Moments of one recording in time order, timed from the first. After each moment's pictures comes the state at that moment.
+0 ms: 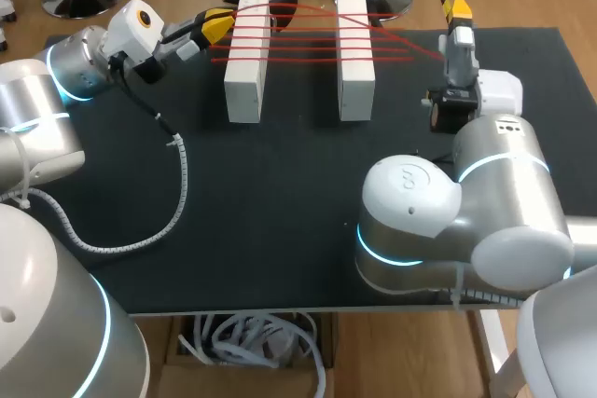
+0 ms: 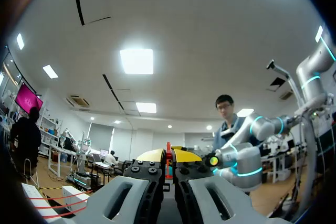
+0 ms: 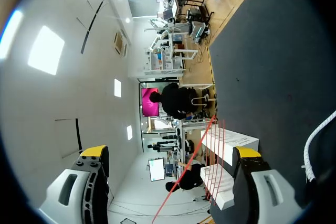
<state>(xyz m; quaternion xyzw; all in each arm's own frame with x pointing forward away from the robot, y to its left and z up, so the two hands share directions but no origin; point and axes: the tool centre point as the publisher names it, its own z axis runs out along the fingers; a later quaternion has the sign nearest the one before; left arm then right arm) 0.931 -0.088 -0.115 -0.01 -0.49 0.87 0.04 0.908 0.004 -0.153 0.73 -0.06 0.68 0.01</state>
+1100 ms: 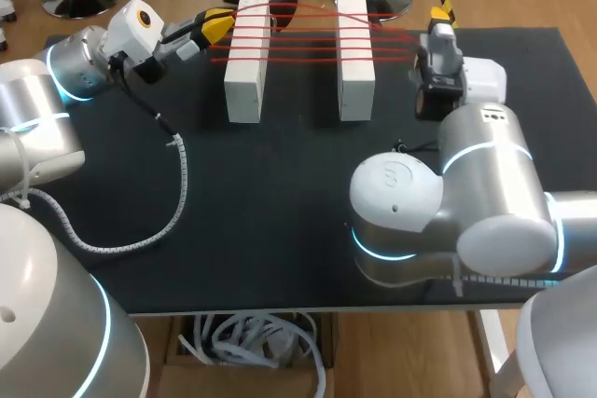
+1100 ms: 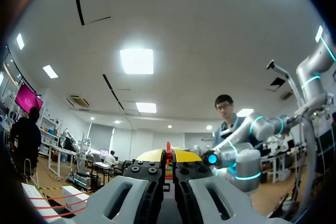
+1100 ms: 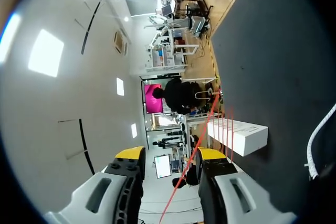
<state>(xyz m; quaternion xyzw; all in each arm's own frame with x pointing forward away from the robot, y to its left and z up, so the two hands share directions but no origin) 0.931 -0.088 -0.115 -0.01 -0.49 0.87 0.04 0.923 0.027 -0.141 0.72 -0.06 0.69 -0.02</state>
